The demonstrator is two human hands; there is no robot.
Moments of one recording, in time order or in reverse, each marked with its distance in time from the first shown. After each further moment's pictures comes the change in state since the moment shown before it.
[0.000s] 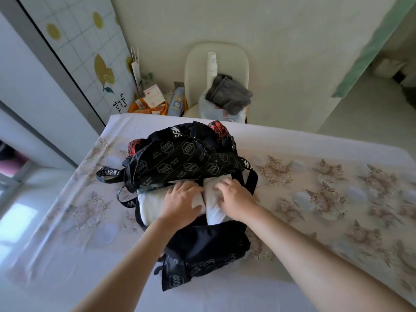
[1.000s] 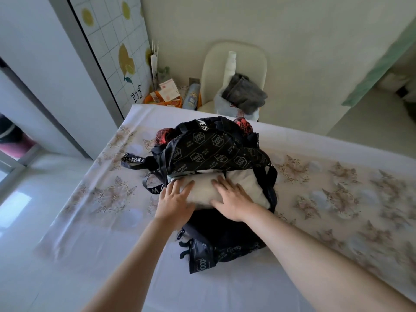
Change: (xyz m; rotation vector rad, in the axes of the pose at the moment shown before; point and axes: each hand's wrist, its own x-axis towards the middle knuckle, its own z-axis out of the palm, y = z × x) left_hand -0.062 -0.087 -0.018 0.067 -0.100 -0.196; right_hand 0.016 -0.078 0.050 -0.057 -0.198 -0.004
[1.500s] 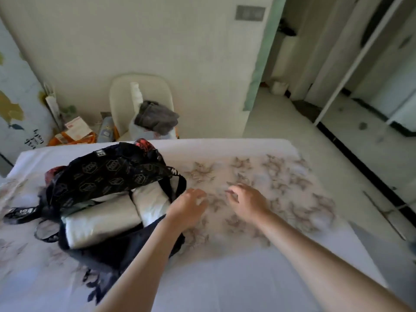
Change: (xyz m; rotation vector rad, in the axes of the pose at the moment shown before) left_hand 0.000 0.288 0.008 -0.290 -0.187 0.343; right_hand -0.229 0.188 -0.069 0.093 0.594 0.335
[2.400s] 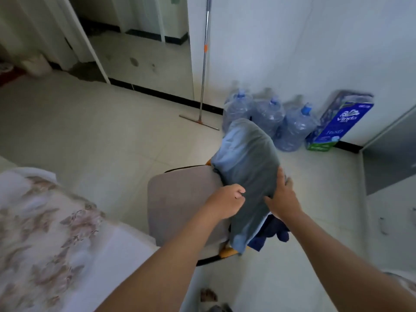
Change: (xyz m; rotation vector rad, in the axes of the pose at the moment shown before) left_hand -0.053 0.656 0.574 0.173 -0.999 0.651; right_hand -0.548 0.611 -0.185 0.160 0.275 1.513
